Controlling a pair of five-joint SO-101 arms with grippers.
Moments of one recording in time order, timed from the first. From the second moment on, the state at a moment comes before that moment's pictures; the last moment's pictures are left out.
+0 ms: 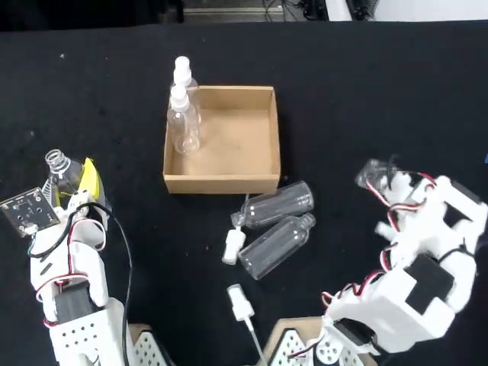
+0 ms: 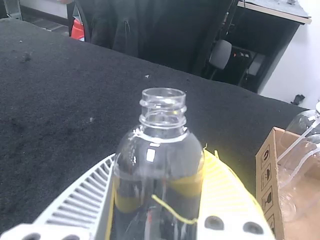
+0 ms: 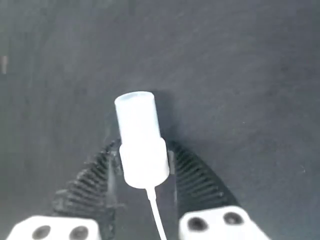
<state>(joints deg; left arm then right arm) -24.4 -102.8 96.1 26.9 6.8 41.0 4.7 33.2 55.6 88.0</state>
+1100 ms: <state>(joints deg) -24.4 -102.8 96.1 26.9 6.8 36.4 13.0 16.9 73.6 55.9</state>
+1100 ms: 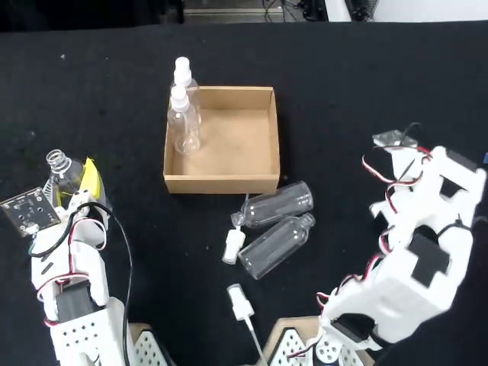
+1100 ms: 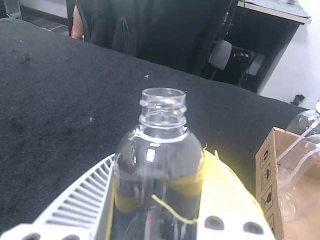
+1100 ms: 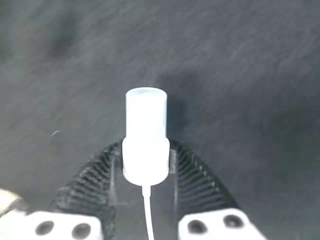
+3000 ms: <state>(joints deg) 4.0 -103.3 96.1 16.1 6.8 -35.3 -48.4 15.1 35.9 -0.2</state>
